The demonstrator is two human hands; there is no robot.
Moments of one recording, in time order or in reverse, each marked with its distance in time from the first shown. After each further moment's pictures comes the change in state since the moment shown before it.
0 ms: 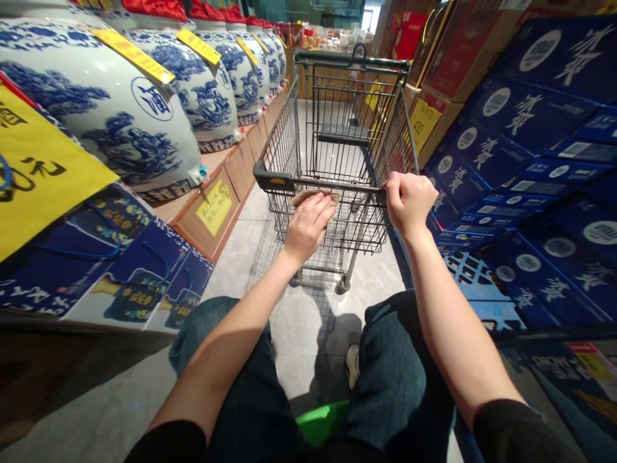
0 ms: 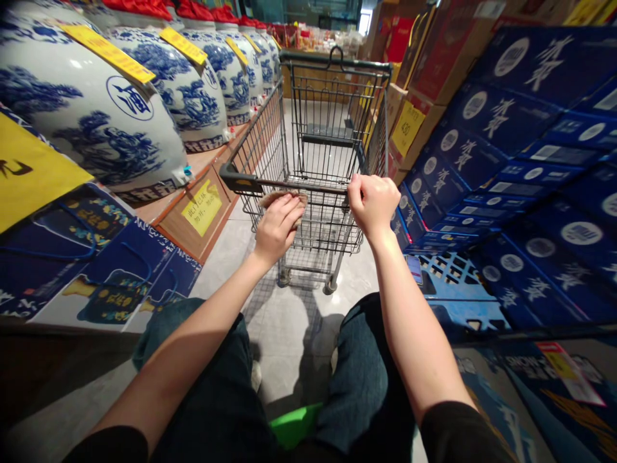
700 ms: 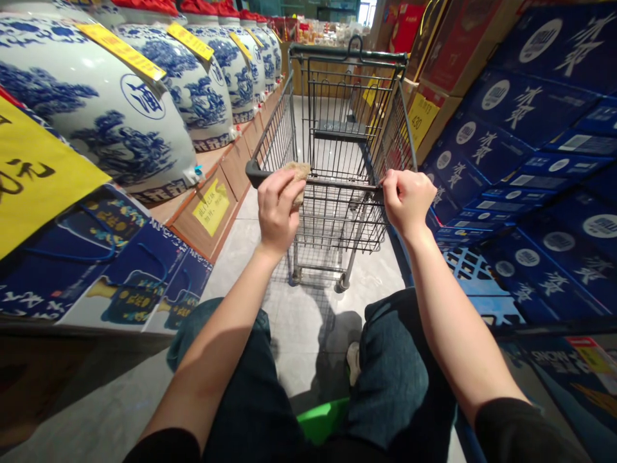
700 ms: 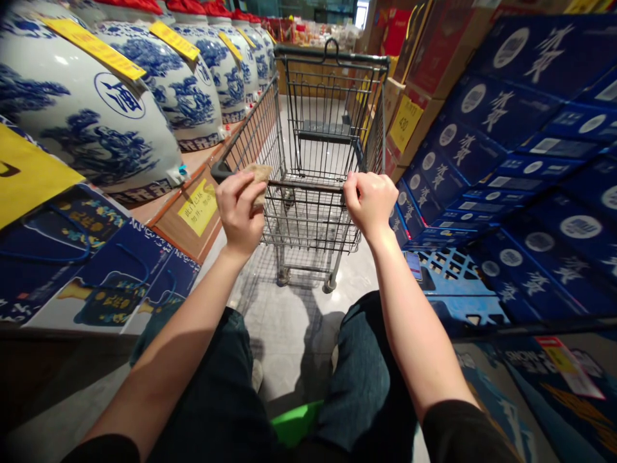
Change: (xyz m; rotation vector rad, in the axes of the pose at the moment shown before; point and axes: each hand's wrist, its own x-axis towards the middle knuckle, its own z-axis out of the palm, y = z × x) left_hand 0.010 -0.027 -0.026 0.077 0.272 -0.085; right_hand -0.002 -0.001 -0.002 0.006 -0.031 -0.005
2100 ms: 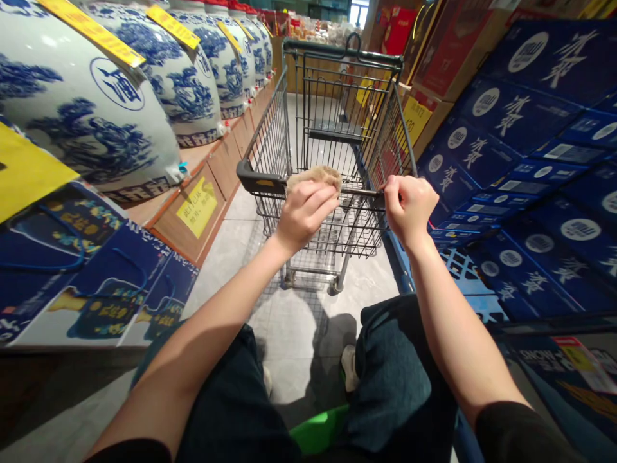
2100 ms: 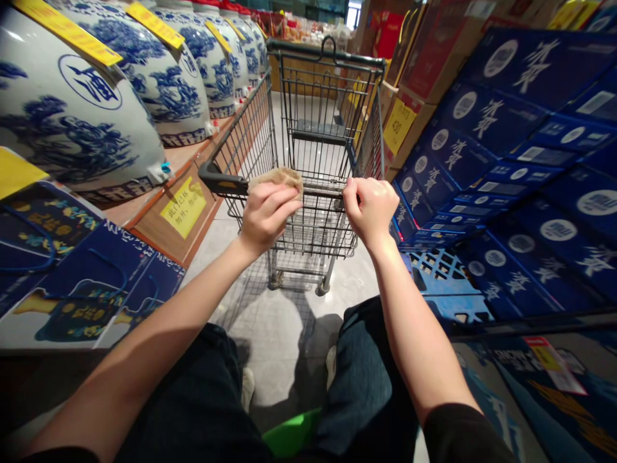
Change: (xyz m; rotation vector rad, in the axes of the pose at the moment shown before) left_hand 0.031 0.014 0.023 -0.091 -0.032 0.339; right_hand -0.003 -0.005 -0.007 0.029 0.014 -0.018
